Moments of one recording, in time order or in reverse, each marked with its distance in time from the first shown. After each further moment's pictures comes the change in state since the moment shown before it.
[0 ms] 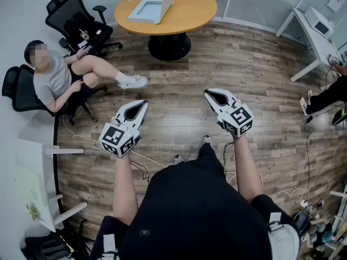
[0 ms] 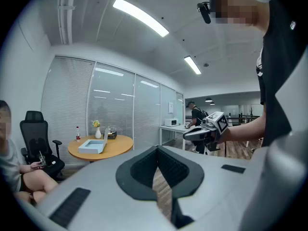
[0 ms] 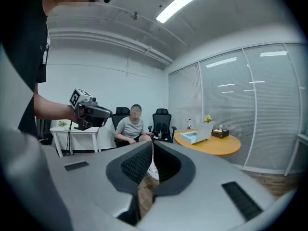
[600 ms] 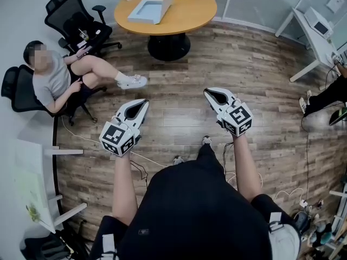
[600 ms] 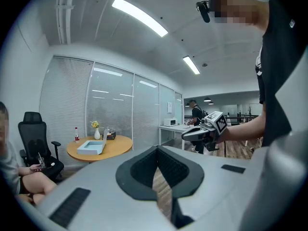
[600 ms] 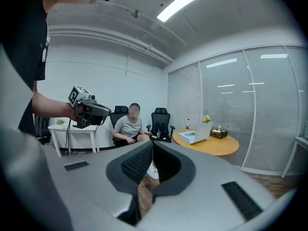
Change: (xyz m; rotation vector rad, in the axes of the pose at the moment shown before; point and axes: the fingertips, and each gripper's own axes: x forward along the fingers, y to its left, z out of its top) left arm 0.001 0.007 0.002 0.005 0.000 -0.010; right arm 0.011 -0.003 -0.007 -0.025 0.016 0.006
